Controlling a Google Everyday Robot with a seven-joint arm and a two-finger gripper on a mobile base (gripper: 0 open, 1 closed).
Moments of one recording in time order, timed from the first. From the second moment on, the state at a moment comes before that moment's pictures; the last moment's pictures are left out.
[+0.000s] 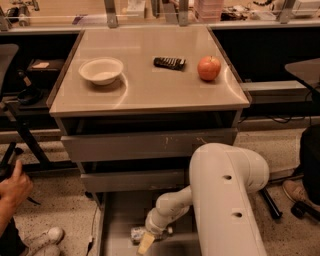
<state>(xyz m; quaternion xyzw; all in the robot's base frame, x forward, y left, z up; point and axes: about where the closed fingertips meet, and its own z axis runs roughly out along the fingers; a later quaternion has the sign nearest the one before) 0.465 0.068 0.221 -0.58 0.77 0.23 0.11</state>
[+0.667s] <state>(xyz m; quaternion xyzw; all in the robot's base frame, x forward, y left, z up) 0.460 0.071 0.178 -0.58 0.77 0.23 0.11</state>
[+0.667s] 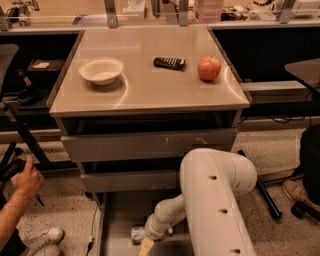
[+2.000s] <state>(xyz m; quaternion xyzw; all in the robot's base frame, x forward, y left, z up) 0.505 0.078 0.131 -0.60 0.77 0.19 0.12</state>
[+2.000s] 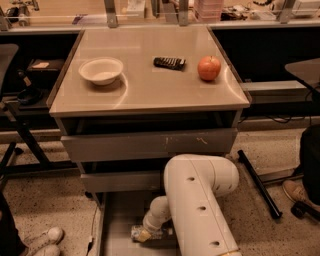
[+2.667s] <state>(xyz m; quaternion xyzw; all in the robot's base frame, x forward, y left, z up) 0.505 0.078 0.131 -0.60 0.77 0.19 0.12</state>
